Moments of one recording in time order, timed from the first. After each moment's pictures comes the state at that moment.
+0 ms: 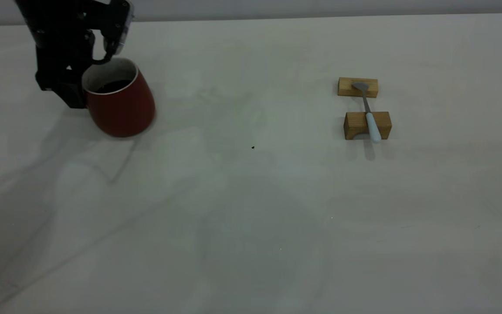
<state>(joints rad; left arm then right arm) -0.13 2.42 -1.66 0.11 0.67 1.35 0.09 0.02 -0.47 0.02 1.13 -0.04</state>
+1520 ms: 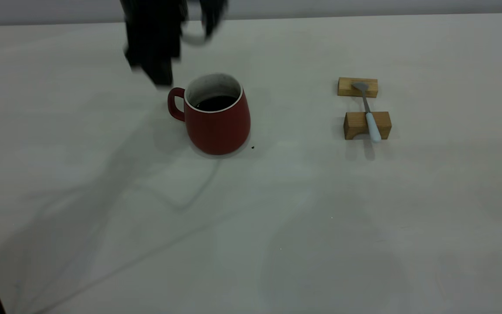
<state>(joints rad) -0.40 2.28 -1.68 0.08 0.76 1.16 0.09 0.02 -0.47 0.02 1.13 -0.04</state>
